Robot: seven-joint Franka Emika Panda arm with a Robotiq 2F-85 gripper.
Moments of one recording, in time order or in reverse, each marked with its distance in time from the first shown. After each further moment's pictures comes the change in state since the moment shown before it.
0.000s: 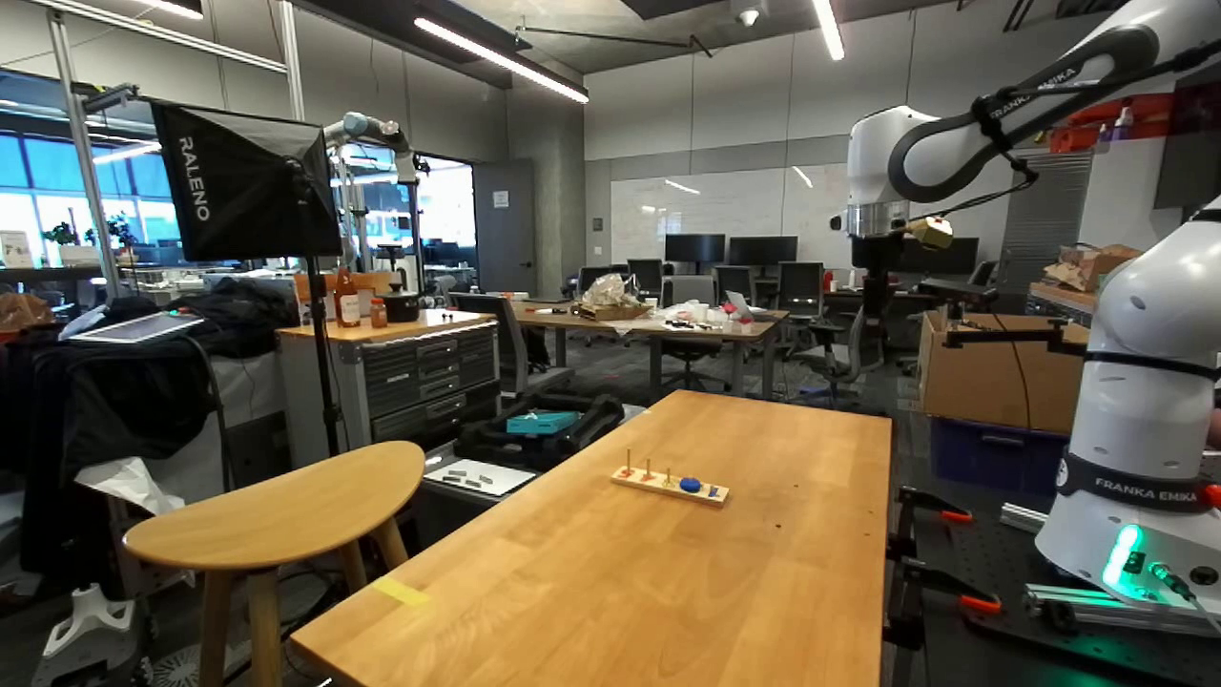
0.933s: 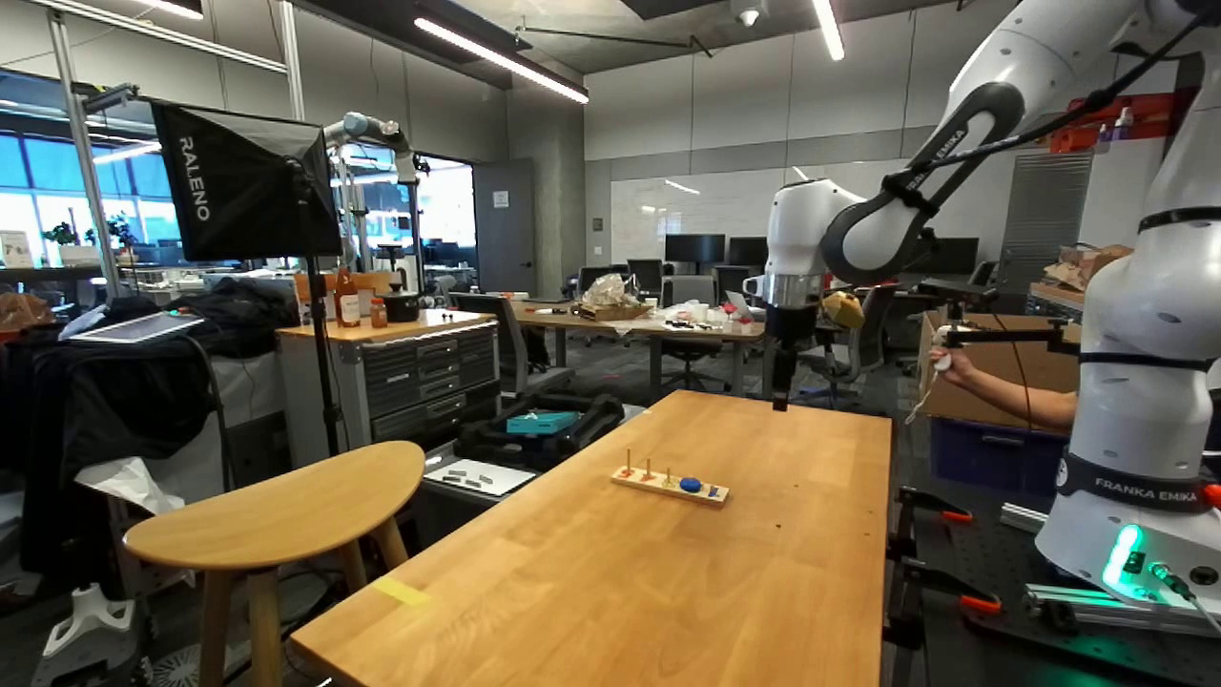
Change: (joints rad) arm 0.192 0.483 0.148 0.059 0.115 0.487 0.174
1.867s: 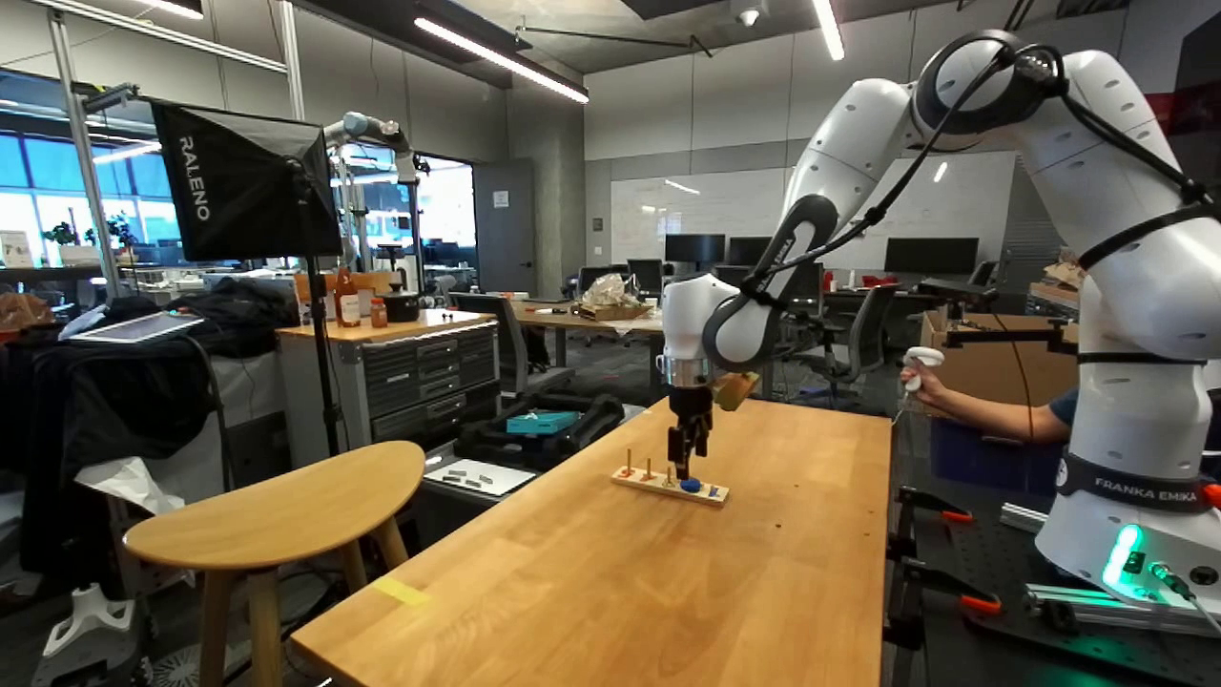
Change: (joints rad) arm 0.070 0.679 -0.013 0.518 0.000 0.094 0.205
